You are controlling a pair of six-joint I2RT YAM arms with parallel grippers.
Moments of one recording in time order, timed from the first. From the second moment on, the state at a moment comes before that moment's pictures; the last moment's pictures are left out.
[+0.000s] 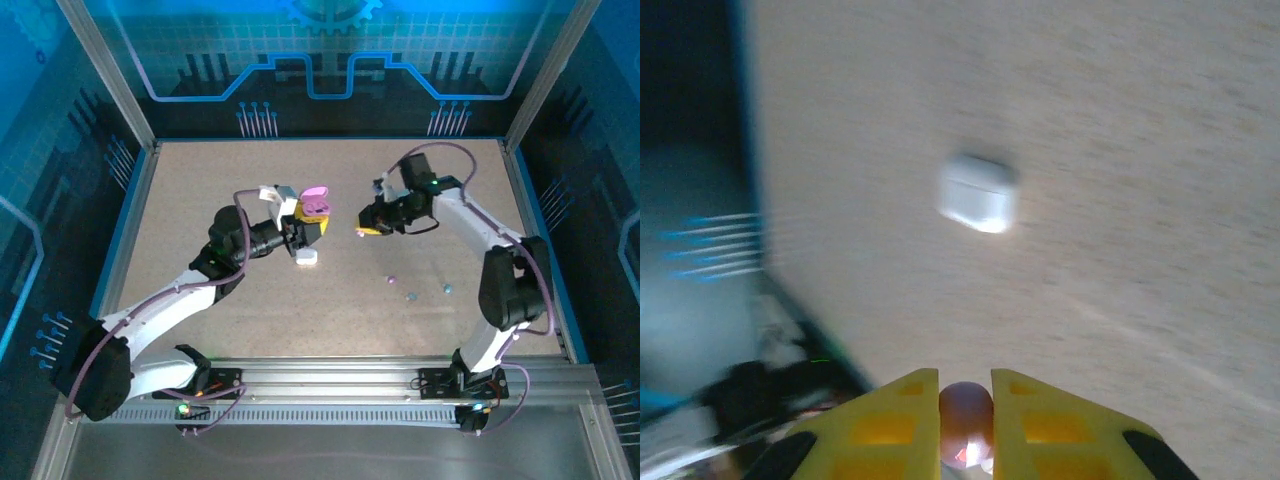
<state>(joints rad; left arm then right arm) -0.51 1.19 0.69 0.51 0.49 -0.23 0.27 1.70 1.32 -0.73 -0.81 0.42</state>
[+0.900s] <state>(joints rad) -0.48 1.29 0.64 0.72 0.62 -0.19 0.28 1.57 1.39 -0.49 -1.29 0.68</state>
